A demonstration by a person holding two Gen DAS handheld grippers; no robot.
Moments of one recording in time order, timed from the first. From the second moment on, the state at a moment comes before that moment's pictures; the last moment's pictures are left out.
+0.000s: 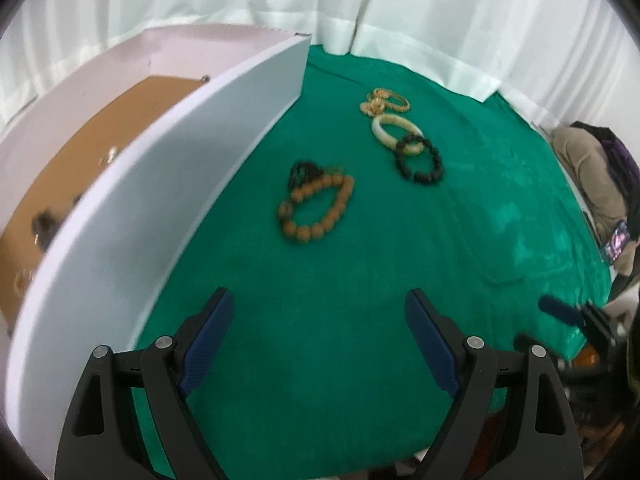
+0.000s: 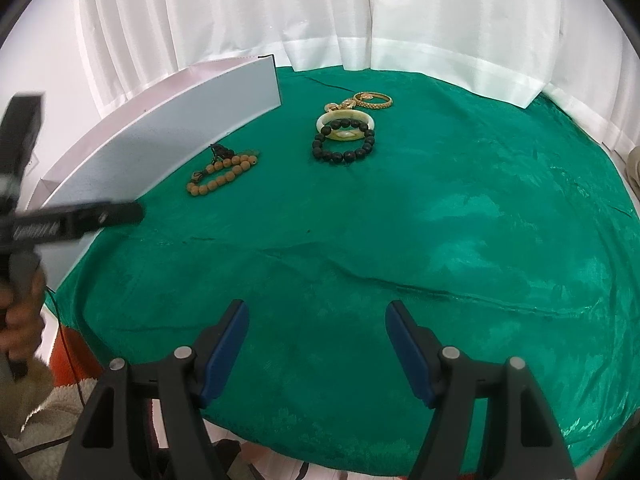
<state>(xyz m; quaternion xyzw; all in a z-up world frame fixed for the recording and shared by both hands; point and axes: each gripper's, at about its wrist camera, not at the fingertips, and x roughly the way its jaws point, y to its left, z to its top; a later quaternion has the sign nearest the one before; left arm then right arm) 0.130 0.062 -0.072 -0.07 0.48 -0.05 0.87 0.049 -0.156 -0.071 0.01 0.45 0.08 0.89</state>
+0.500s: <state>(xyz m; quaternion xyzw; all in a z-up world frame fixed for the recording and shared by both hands) 0.224 0.042 -0.122 -0.01 0.49 -0.04 0.87 0.046 -0.165 -0.071 0.02 0.45 0.07 0.89</state>
